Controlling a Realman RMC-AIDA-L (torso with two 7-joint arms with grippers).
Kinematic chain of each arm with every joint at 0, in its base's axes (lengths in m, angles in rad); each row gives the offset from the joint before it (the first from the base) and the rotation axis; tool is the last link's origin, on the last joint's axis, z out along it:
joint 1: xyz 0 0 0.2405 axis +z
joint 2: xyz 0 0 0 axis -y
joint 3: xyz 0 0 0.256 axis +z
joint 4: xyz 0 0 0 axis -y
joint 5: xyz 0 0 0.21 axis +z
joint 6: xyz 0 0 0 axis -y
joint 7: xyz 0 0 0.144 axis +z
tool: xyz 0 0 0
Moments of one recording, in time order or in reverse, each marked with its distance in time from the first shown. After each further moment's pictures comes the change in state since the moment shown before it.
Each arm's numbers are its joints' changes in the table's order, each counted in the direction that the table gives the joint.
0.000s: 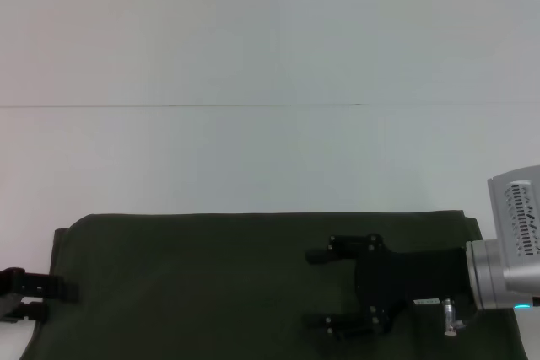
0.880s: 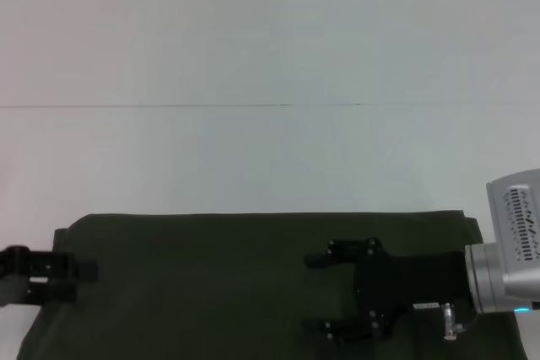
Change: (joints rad) left arm -0.004 -0.014 -0.093 -0.011 -0.097 -0.239 0.046; right arm -0.001 0.000 -0.008 -0.006 0.000 0.000 -0.008
